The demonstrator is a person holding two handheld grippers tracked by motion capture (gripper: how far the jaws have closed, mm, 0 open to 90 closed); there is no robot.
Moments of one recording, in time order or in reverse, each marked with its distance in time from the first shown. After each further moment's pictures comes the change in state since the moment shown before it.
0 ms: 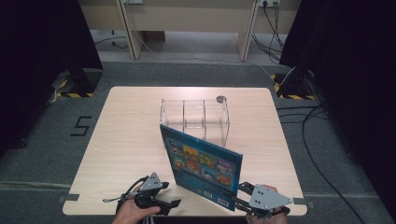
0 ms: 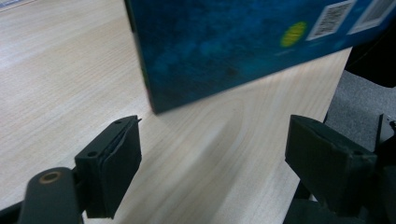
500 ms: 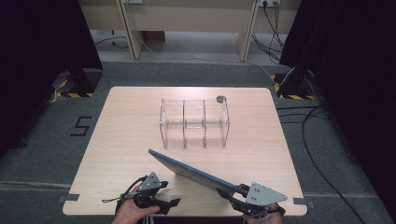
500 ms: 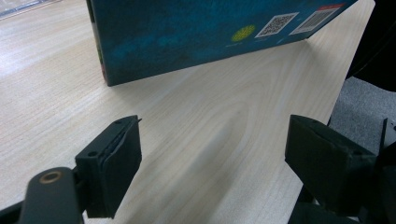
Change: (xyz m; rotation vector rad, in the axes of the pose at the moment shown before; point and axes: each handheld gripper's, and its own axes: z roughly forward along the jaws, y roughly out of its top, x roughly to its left) left arm 0.001 0.000 -0.002 -0.009 0.011 -0.004; right arm 0.002 -0.010 0.009 0.009 0.019 0.128
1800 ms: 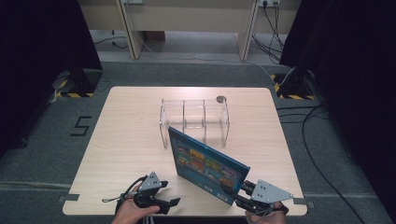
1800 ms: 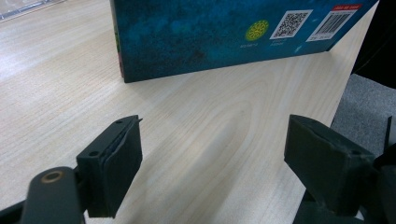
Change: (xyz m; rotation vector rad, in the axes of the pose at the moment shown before) left arm 0.001 0.000 0.001 0.000 0.008 0.011; right arm -0.008 -0.001 -0.006 -0.040 -0.037 0.017
